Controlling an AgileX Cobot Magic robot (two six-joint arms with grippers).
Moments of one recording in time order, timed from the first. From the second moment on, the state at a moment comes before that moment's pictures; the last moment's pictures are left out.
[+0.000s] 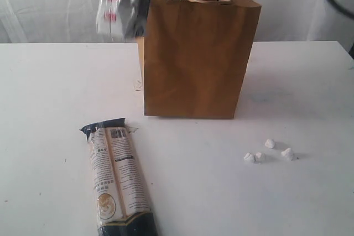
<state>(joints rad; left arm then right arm) -0.06 0.26 -0.08 0.55 0.36 -0.99 0.55 1.46 -1.51 0.82 0.80 -0.47</state>
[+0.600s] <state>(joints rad) -0.06 0.26 -0.08 0.55 0.36 -0.99 0.35 1.61 -1.67 0.62 0.47 -0.49</state>
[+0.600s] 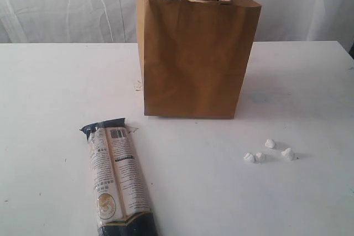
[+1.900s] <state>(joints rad) -0.06 0.26 -0.08 0.55 0.36 -0.99 0.35 1.78 -1.67 0.38 0.58 -0.49</state>
